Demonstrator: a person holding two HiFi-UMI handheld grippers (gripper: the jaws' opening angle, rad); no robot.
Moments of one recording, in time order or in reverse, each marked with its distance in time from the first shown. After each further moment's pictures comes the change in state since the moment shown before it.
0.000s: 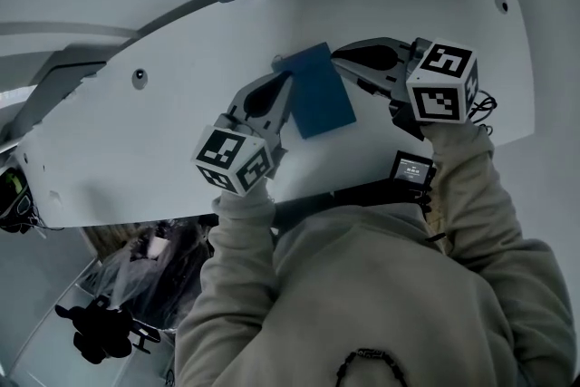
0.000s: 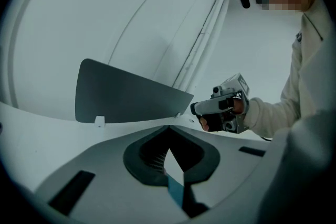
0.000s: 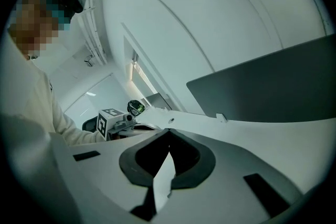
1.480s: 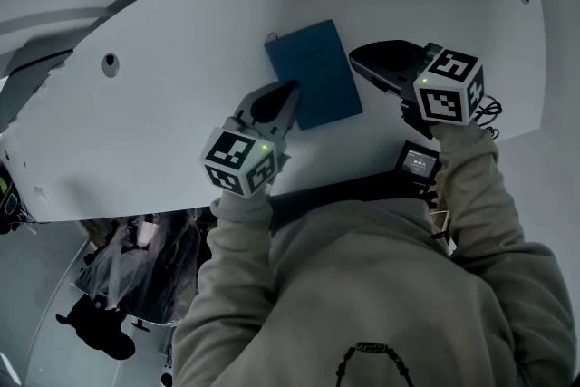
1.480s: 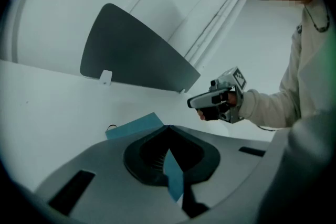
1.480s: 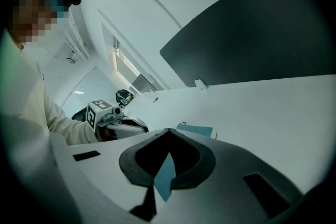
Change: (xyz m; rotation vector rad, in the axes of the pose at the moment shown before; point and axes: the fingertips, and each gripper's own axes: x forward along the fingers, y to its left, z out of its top) left arm 0.021 0.032 -0.112 -0.130 0.204 -0.008; right arm 0.026 -0.078 -0.100 0.124 0.168 -0.082
